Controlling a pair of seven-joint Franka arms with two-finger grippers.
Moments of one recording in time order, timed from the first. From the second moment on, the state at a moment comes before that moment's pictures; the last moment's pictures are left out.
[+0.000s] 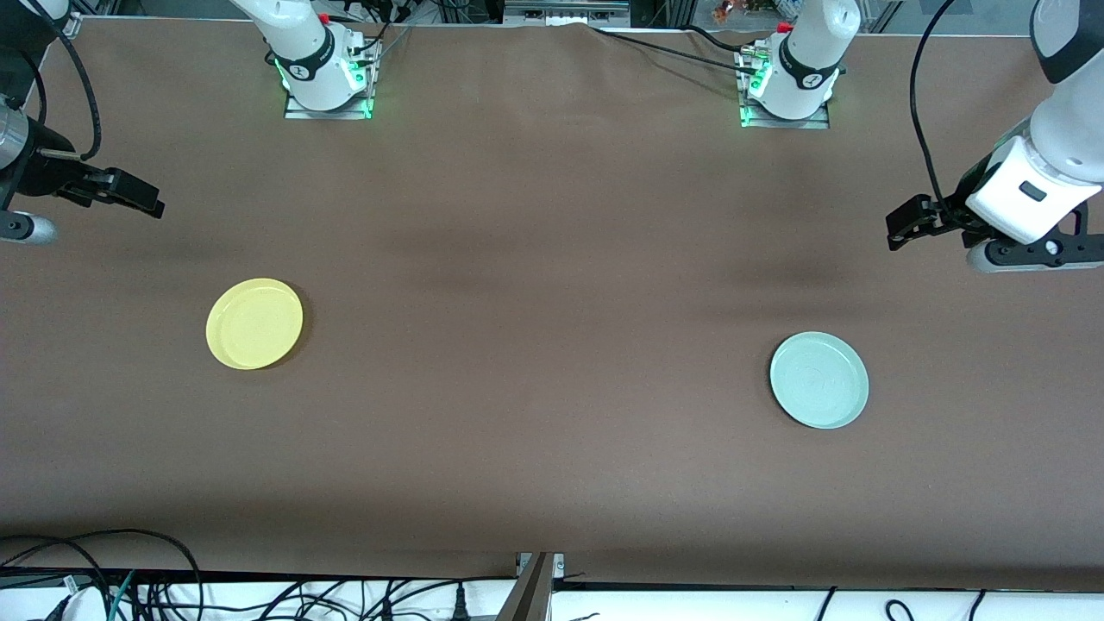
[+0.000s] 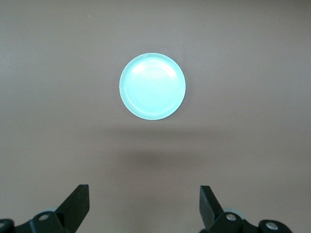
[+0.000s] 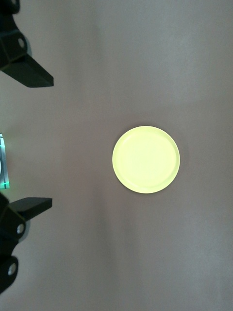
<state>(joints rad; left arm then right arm) -0.20 0.07 0.11 -1.61 0.02 1.63 -0.15 -0.01 0.01 0.00 -1.66 -0.02 1.56 0.13</state>
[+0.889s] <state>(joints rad) -0.17 0.11 0.12 -1.62 0.02 1.62 -0.15 -0.01 0.01 0.00 -1.66 -0.02 1.55 0.13</state>
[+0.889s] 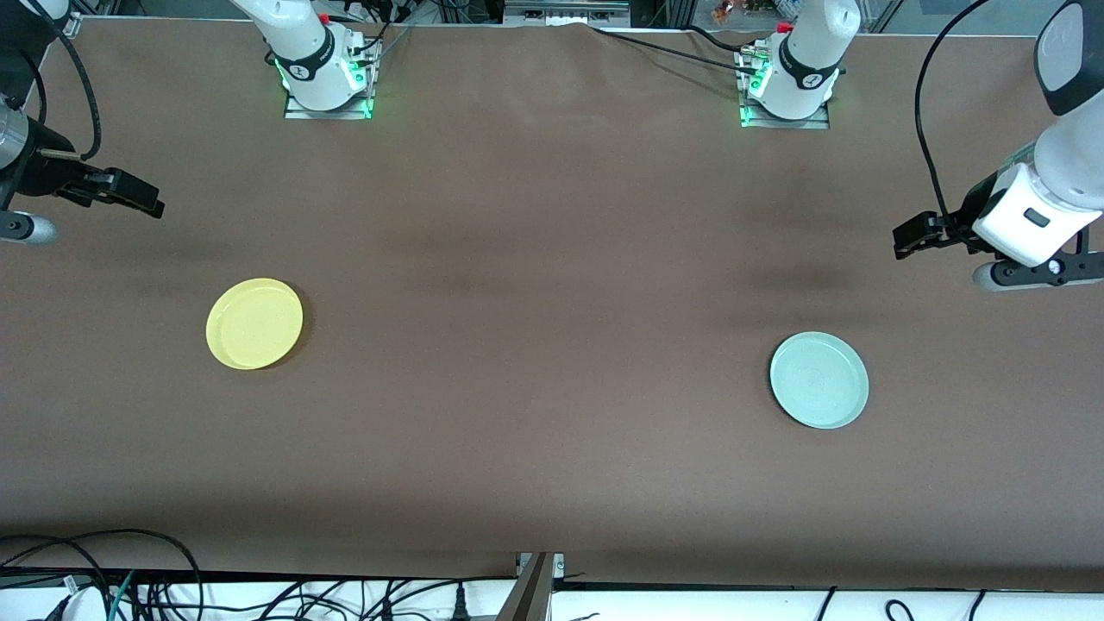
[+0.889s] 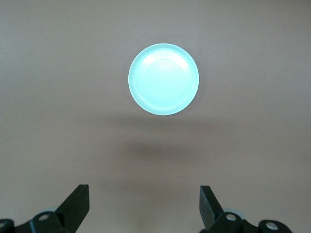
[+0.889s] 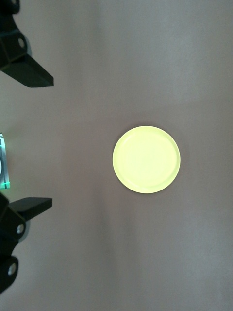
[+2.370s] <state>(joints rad) -0.11 0.27 0.12 -1.72 0.02 1.89 -0.15 -0.01 0.01 0.00 -1.66 -0.02 1.55 0.13</state>
